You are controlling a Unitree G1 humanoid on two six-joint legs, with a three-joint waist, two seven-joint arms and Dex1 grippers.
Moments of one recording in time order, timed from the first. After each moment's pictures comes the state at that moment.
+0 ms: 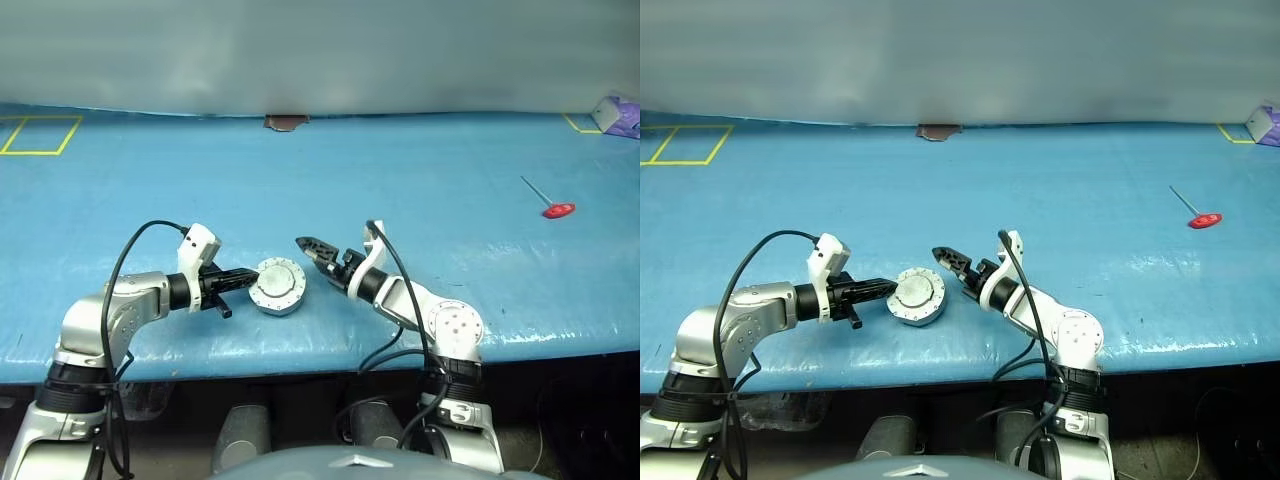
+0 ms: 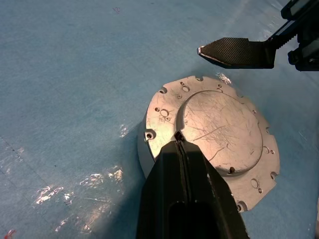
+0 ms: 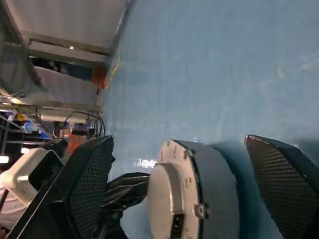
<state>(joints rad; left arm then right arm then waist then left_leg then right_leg) -0.20 0.64 0.01 -0.18 -0.53 0.87 -0.81 -0.26 0.10 -0.24 -0.04 1.15 1.12 -0.07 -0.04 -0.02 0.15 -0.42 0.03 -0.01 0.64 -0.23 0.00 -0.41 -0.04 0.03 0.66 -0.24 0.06</state>
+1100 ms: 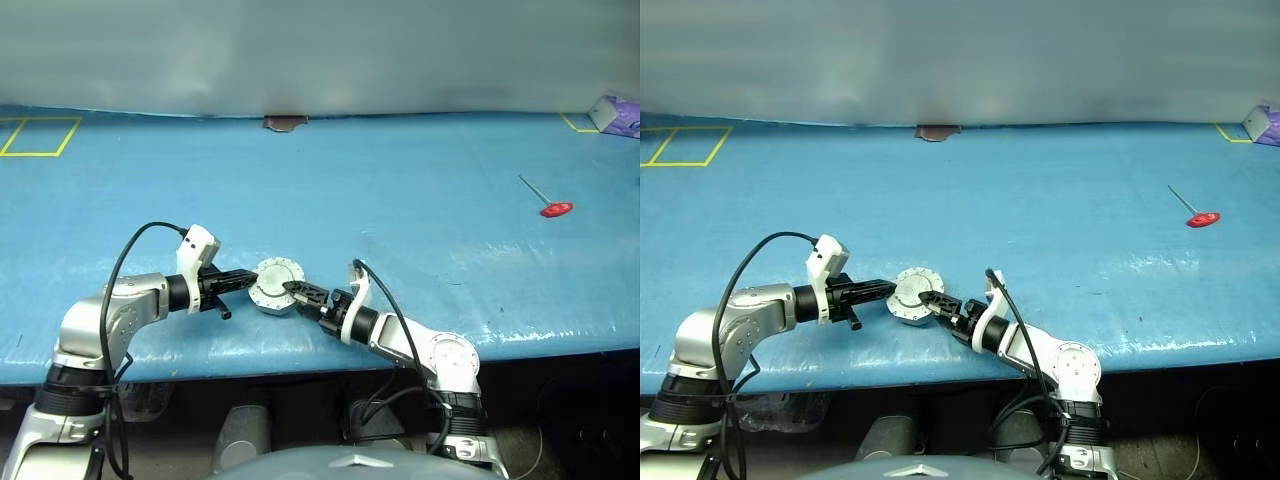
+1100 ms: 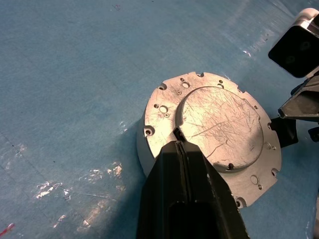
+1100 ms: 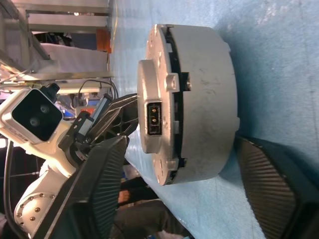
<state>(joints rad) -0.19 0.64 0.01 -0.19 -0.53 0.87 -0.80 -0.10 0.08 -0.11 -0.03 1.37 1.14 -0.13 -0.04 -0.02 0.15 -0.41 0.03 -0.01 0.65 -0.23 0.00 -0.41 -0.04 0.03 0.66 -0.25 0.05</state>
